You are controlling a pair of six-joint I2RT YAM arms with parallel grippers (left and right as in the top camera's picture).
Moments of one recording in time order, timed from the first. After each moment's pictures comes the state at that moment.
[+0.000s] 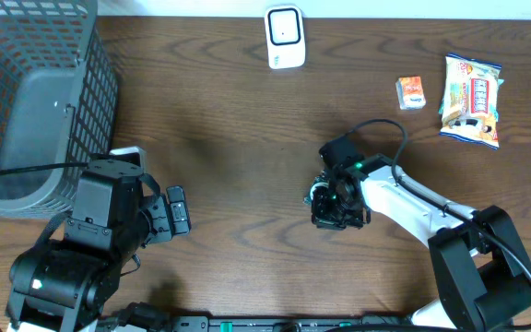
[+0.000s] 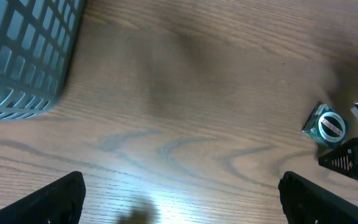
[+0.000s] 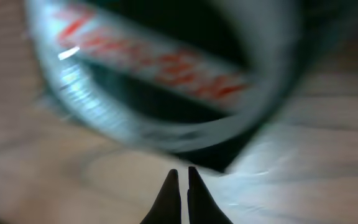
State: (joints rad) left arm -0.29 0.89 1.23 -1.31 -0.11 -0.41; right arm 0.48 1.71 0.91 -0.75 -0.30 0.62
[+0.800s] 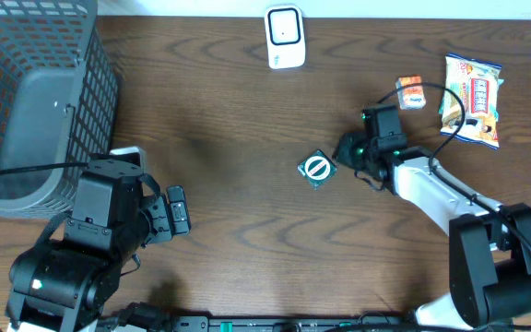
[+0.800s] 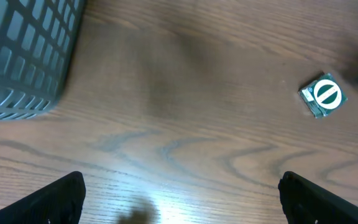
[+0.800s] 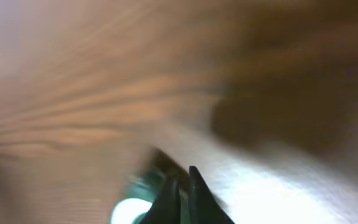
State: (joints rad) left arm -0.29 0.89 1.23 -1.31 -0.11 -0.41; right arm 0.25 1.71 0.90 -0.14 -0.21 0.67
